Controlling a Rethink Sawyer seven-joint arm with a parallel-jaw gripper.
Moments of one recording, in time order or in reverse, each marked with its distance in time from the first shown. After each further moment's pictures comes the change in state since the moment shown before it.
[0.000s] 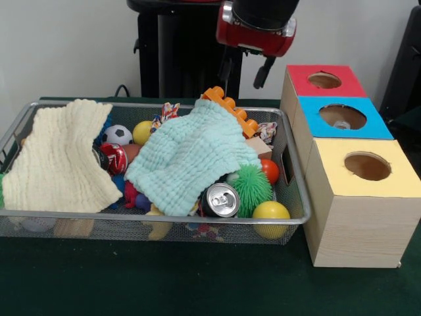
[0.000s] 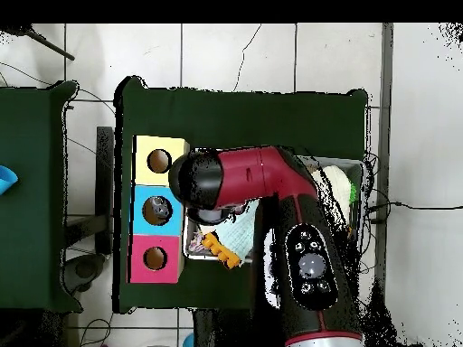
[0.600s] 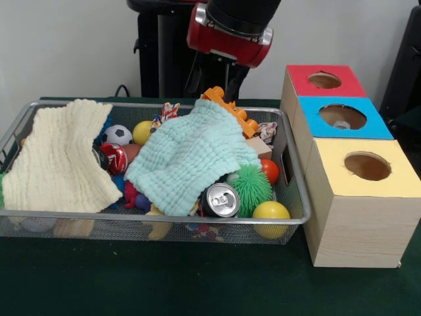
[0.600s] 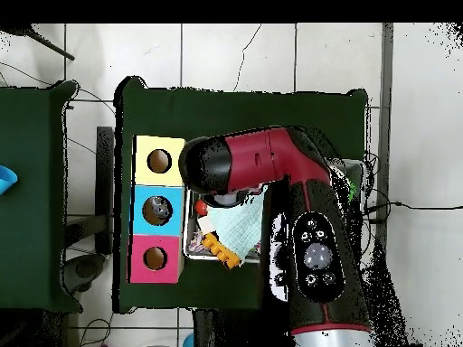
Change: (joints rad) arm -0.004 0.030 -0.004 -0.125 -0.126 0.000 0.000
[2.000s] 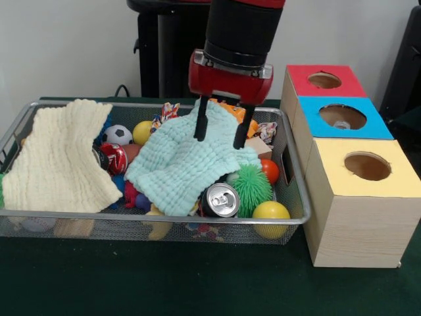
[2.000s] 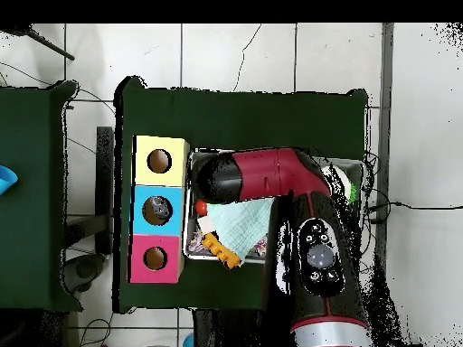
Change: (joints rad) arm 0.007 0.045 -0.071 0.088 0.119 -0.427 0.000
